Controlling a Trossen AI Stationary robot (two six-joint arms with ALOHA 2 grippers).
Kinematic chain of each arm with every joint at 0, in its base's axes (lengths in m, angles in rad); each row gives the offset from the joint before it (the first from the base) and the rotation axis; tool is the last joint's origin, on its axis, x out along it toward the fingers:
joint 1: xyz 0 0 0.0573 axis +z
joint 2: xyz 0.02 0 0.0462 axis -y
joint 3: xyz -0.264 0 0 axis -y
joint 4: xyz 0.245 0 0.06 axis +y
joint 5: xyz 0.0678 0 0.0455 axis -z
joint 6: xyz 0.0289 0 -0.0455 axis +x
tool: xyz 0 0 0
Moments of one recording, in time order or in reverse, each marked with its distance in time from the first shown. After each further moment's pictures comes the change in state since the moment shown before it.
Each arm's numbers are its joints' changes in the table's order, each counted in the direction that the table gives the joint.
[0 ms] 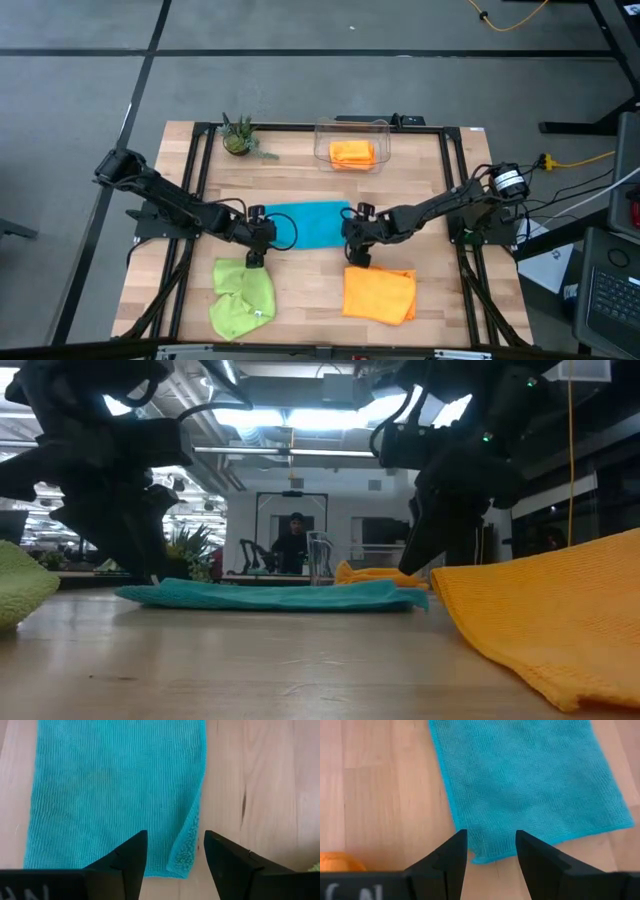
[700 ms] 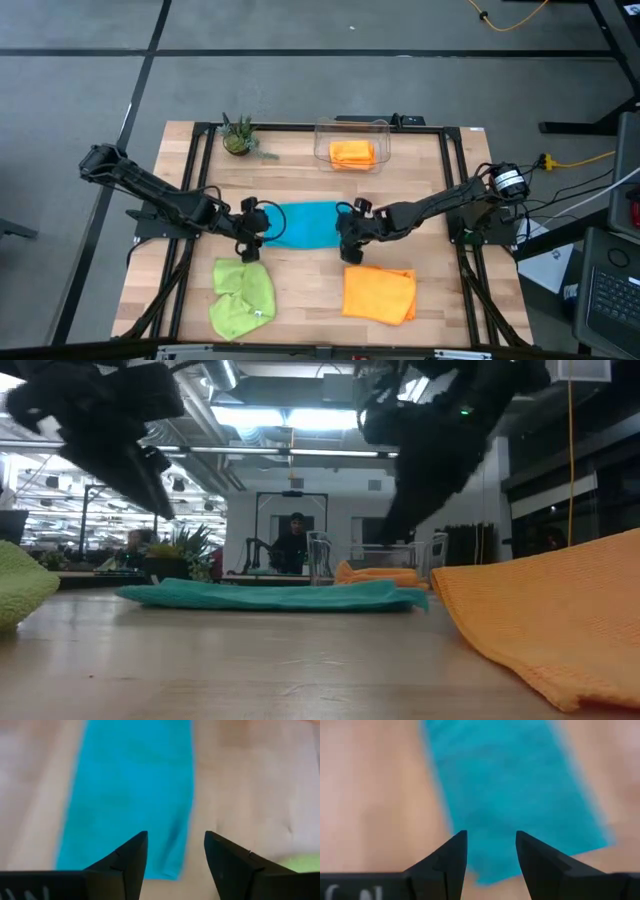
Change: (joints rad) left arm -0.015 0.216 0.000 0.061 -0.025 -0.060; right arm 0.003 0.001 0.093 0.062 -0.011 0.032
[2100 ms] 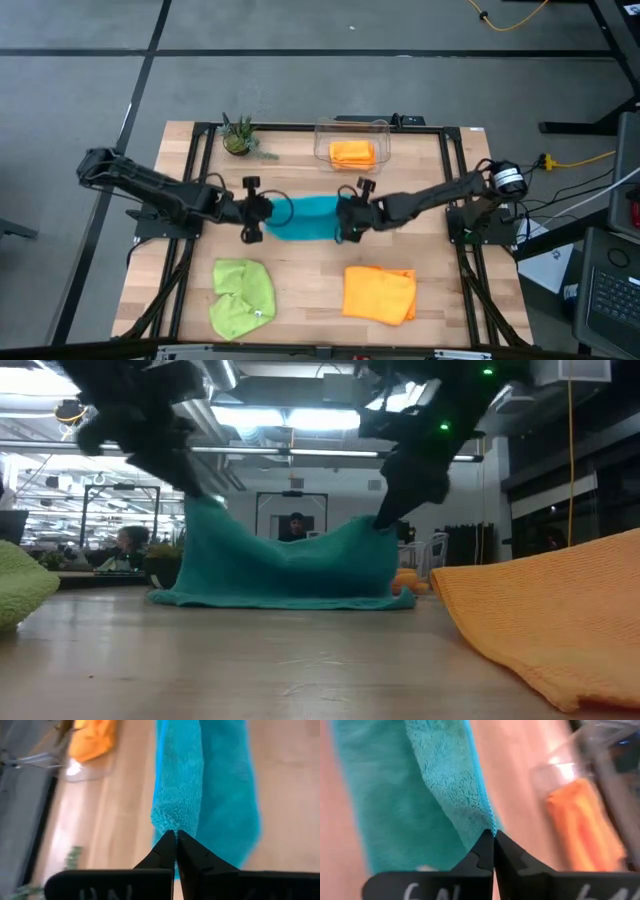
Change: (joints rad) left arm 0.110 0.014 0.110 0.162 -0.235 0.348; right arm -0.063 0.001 0.044 0.102 0.351 -0.139
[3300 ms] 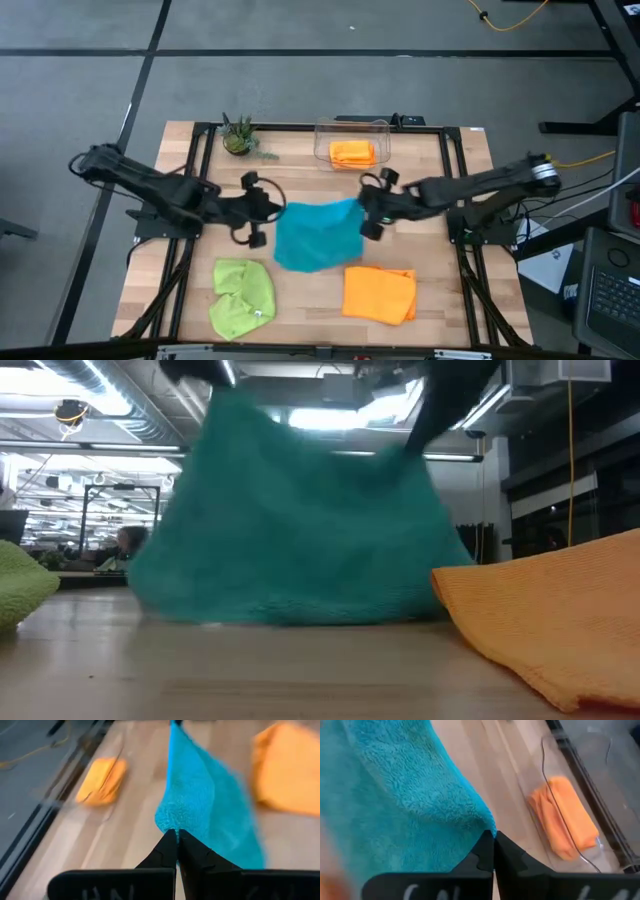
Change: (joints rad) left arm -0.064 0.004 0.302 0.091 -0.018 -0.207; right arm -0.007 0.249 0.102 0.297 -0.090 0.091
